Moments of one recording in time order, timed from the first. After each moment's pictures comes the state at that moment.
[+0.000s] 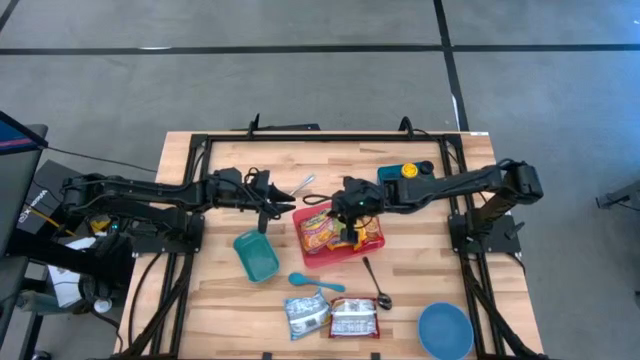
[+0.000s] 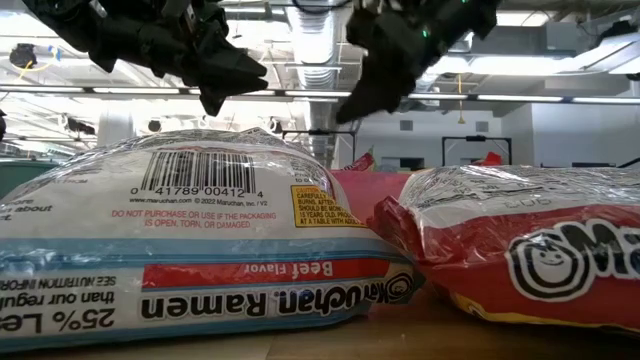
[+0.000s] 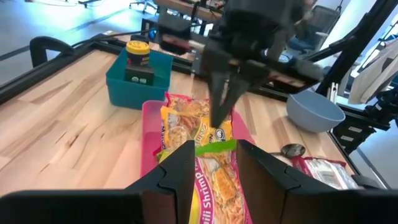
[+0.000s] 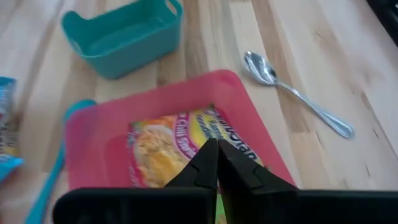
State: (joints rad) left arm 0.15 1.08 0.47 0.38 0.12 -0.22; right arm -0.01 1.59 1.08 -0.21 0.06 0.03
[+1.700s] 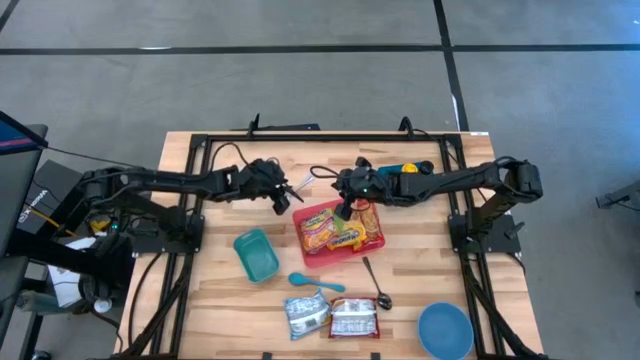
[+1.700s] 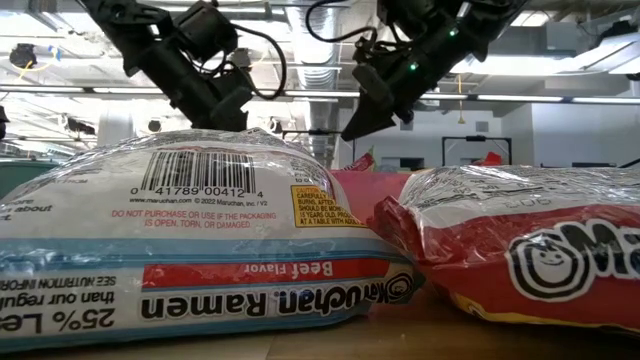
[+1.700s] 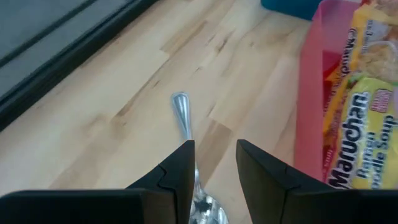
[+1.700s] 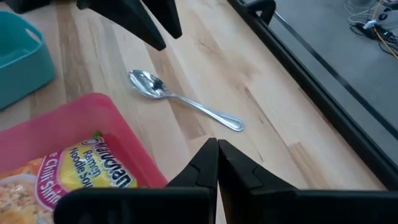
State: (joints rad) left arm 0.27 1.32 0.65 -0.03 -0.24 -0.19; right arm -0.11 1.58 0.98 -0.03 0.33 0.08
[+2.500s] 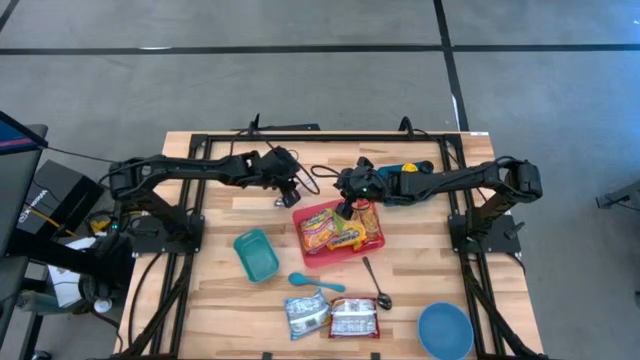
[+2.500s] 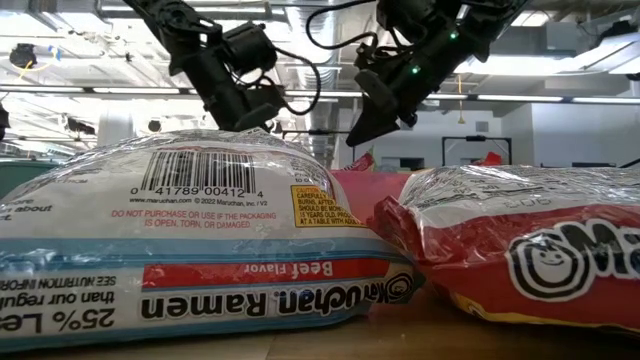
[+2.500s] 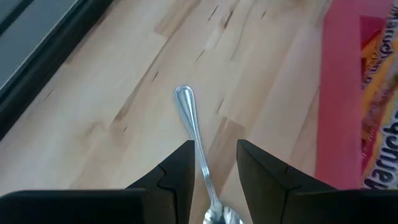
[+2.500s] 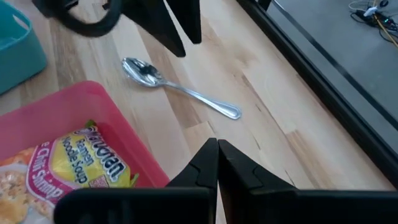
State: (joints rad) left arm 0.35 1.53 0.92 -0.27 -0.15 -0.08; right arm -0.12 1.58 0.98 -0.07 0.32 0.10
